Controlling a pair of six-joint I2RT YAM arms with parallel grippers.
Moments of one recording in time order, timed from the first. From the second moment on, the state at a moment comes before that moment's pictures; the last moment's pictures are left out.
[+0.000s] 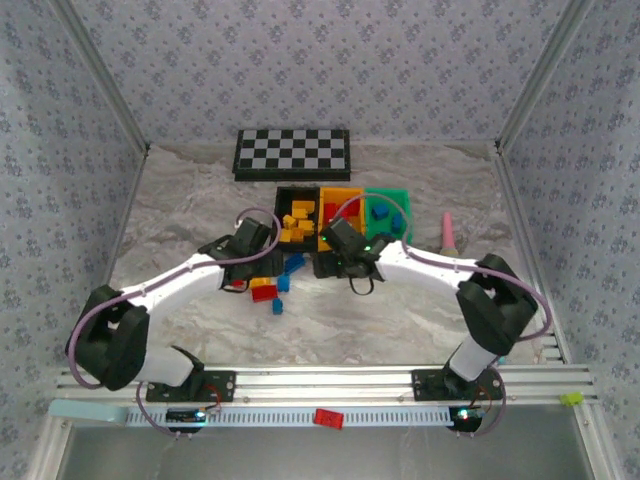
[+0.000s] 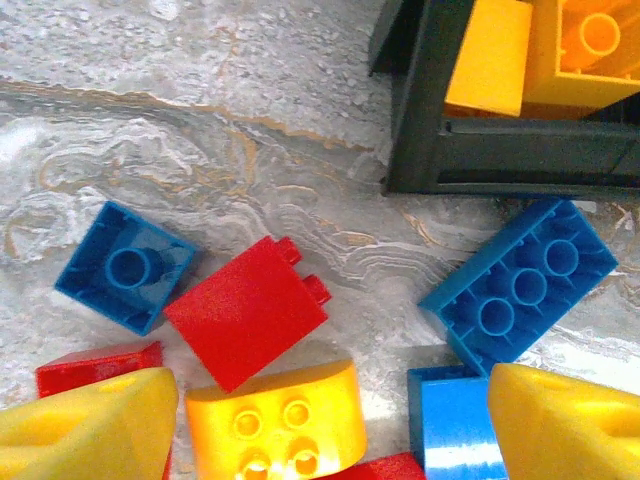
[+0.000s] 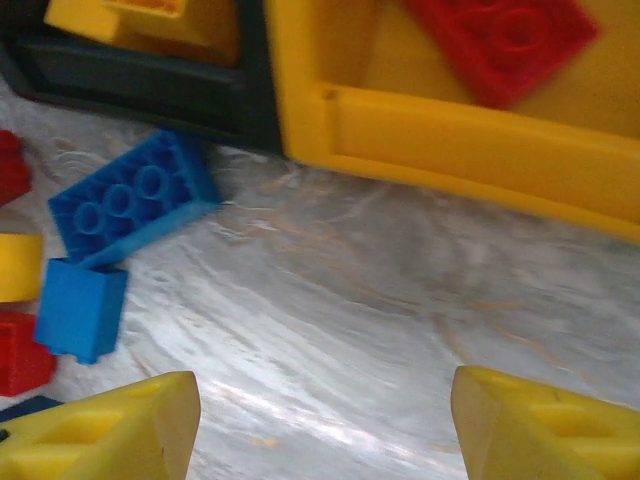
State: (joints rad) left arm -0.58 1.36 0.78 -0.46 -0.16 -0.56; right arm 0.85 1.66 1.08 -0.45 0.09 0.63
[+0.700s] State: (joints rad) left arm -0.46 1.14 0.63 -0.45 -0.10 -0.56; right arm 0.94 1.98 1.45 -0.48 0.17 0.85
